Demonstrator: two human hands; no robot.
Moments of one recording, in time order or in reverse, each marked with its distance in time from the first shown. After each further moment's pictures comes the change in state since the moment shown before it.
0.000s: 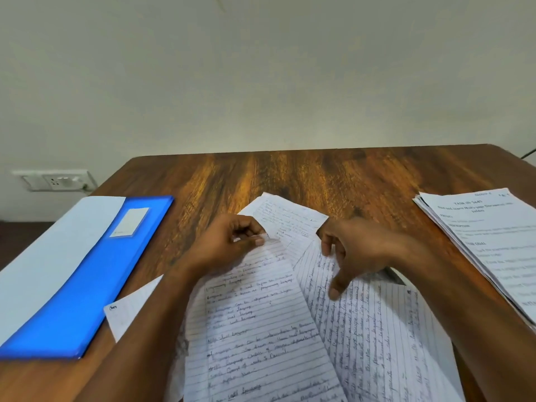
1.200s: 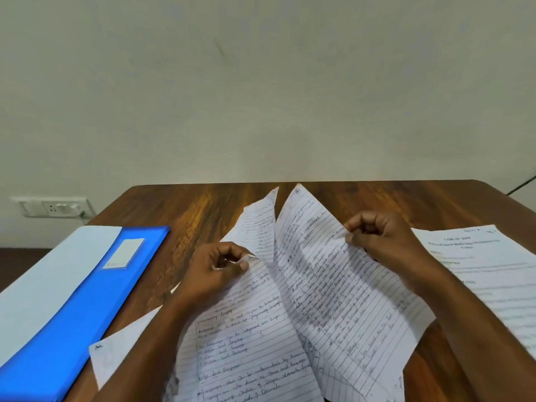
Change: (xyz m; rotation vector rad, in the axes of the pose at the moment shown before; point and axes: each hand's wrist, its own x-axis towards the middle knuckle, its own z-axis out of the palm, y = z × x) left_hand 0.000 -0.017 0.008 -0.477 0.155 0.084; right_hand -0.008 0.040 -0.022 0.843 0.630 -0.160
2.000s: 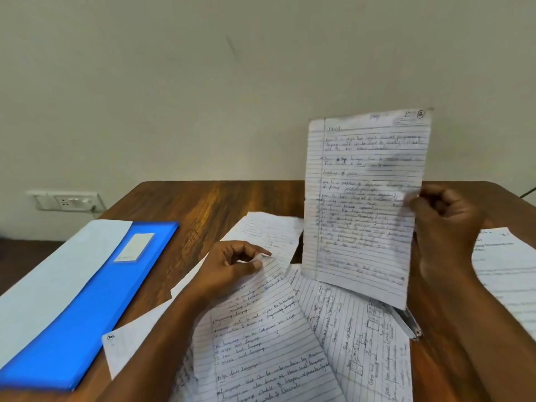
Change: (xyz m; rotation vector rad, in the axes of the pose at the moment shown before) left_hand 0.007 -0.003 0.005 -0.087 -0.033 -0.048; right_hand 0.008 0.008 -0.014 0.372 0.662 -0.202
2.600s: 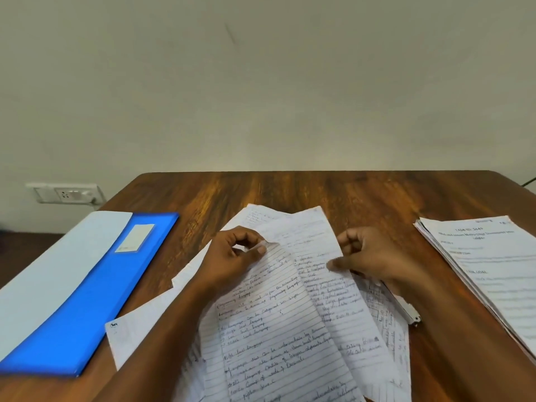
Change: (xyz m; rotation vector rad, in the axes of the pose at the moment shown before) left_hand 0.000 0.001 0.007 0.250 0.162 0.011; right_hand -0.035 0.031 0.024 -0.514 -0.840 0.494
